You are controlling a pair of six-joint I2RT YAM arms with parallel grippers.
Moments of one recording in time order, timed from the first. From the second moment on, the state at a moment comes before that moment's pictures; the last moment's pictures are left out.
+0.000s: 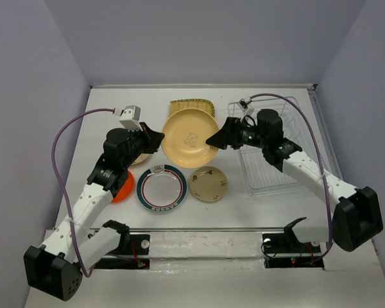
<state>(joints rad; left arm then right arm) -0.36 0.91 0.76 -0.06 0.13 -0.49 0.47 1.30 0.95 0.05 -0.57 0.62</state>
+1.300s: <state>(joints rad) -0.73 0.49 0.75 -0.21 0.05 -0.26 -0.03 1.49 1.35 -0.18 0.46 -0.11</state>
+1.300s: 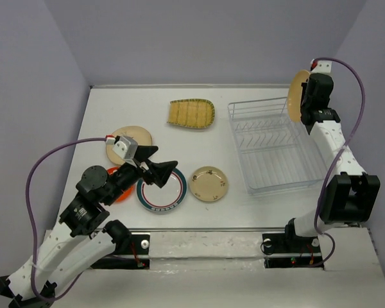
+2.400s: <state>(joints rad) -0.77 0.50 0.75 -0.22 0.01 -0.25 -0.07 1.60 1.30 -0.30 0.35 -0.23</state>
